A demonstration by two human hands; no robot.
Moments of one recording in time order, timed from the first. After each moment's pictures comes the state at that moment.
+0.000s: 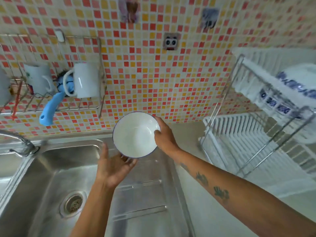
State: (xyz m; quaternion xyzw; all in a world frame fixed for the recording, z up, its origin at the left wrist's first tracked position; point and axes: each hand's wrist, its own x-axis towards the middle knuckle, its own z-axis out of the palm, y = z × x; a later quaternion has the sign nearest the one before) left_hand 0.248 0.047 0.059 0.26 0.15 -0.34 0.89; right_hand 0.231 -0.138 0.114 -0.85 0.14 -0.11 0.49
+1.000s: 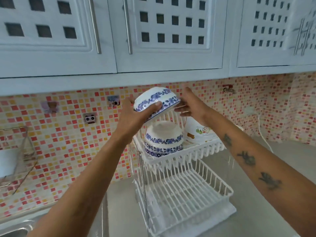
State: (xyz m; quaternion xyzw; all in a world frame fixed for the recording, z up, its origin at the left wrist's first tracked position) left_hand 0.067 -0.273 0.381 0.67 -0.35 0.00 0.65; right_hand -0.024 -0.459 0.402 -0.81 0.09 -0.24 0.53
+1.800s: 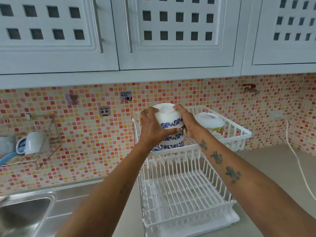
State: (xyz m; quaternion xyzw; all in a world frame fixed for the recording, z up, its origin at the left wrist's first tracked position) left_hand 0.062 -0.353 0.316 0.79 -0.34 0.23 0.46; right_hand 0.023 -0.487 0.346 -0.67 0.13 -0.22 0.70
